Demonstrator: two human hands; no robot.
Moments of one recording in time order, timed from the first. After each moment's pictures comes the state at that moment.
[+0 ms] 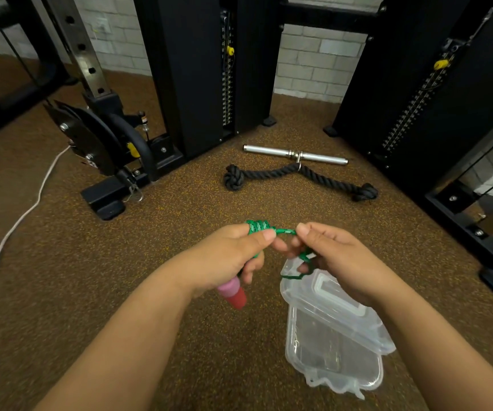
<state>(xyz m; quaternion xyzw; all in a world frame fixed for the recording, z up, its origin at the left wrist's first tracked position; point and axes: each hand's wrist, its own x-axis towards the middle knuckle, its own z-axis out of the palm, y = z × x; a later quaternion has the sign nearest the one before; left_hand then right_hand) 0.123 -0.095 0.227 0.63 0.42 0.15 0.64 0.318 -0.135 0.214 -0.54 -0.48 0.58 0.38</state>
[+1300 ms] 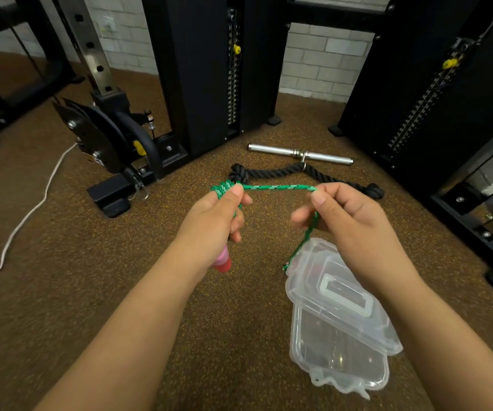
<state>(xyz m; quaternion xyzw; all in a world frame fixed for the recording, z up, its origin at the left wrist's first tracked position) 0.113 -0.080 0.228 0.54 0.51 0.37 0.56 0.294 -0.136 0.255 -0.57 -0.51 0.40 0.50</state>
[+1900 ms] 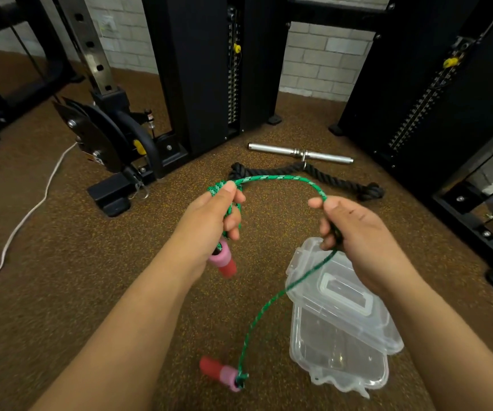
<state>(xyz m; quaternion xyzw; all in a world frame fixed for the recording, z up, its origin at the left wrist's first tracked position) 0.110 -0.076 0.222 0.50 0.48 0.38 0.61 0.319 -0.125 0.222 -0.60 -0.45 0.45 0.48</state>
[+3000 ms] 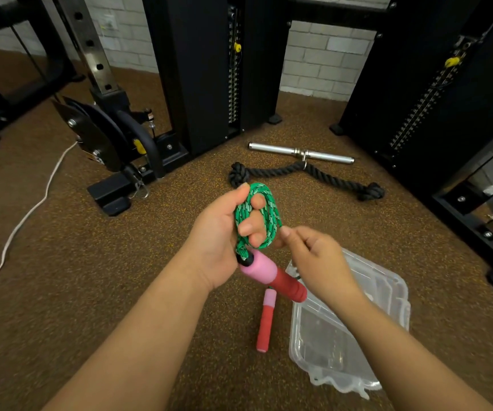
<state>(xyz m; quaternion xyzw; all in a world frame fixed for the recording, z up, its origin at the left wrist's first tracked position) 0.130 -0.087 0.231 0.33 0.32 0.38 0.80 0.285 -0.126 0.177 -0.66 -0.57 0.30 0.37</state>
